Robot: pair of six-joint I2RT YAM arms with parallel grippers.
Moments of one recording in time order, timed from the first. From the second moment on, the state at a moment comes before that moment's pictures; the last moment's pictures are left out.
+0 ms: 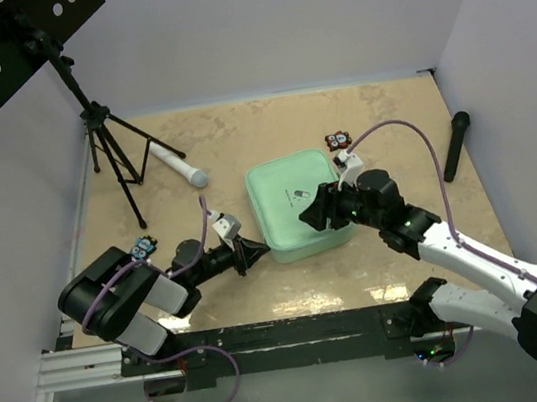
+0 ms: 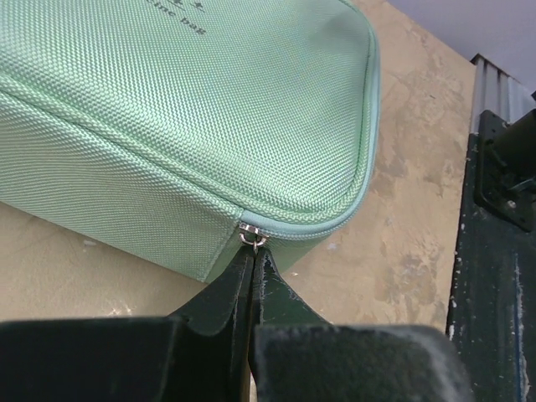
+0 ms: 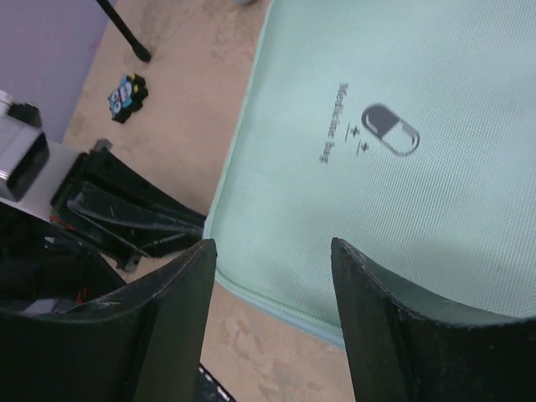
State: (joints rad) left arm -0.63 1.58 0.14 1.31 0.49 -0.31; right arm 0.60 0.97 0.63 -0.04 -0.17 0.54
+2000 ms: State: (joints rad) left arm -0.97 1.33 0.13 0.99 0.12 -0.10; right arm 0.55 1.22 0.75 -0.02 0.12 0.63
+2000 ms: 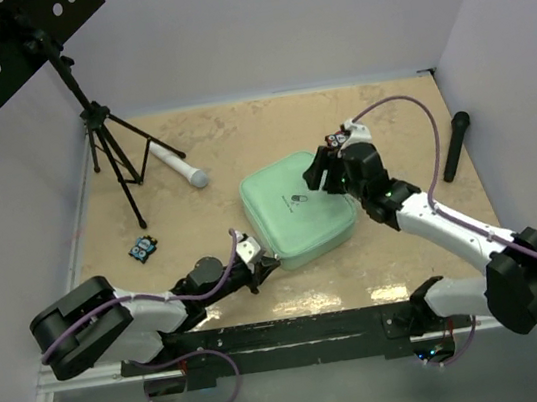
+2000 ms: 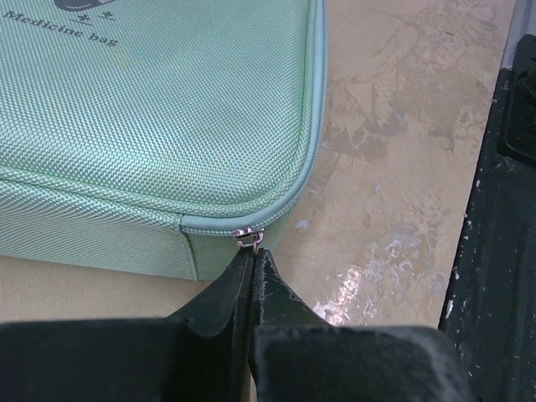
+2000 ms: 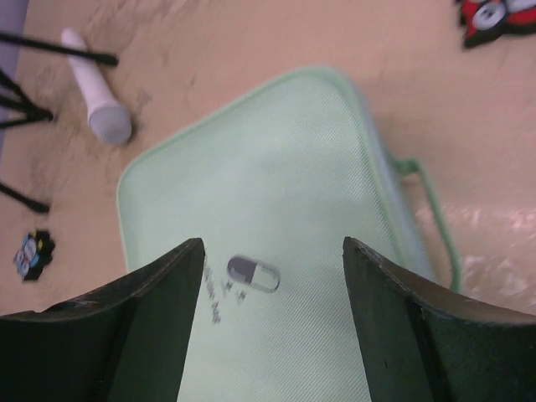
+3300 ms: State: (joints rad) left arm -0.94 1.29 0.13 0.95 0.12 -0.08; right arm 0.40 1.43 0.67 0.22 0.03 0.54
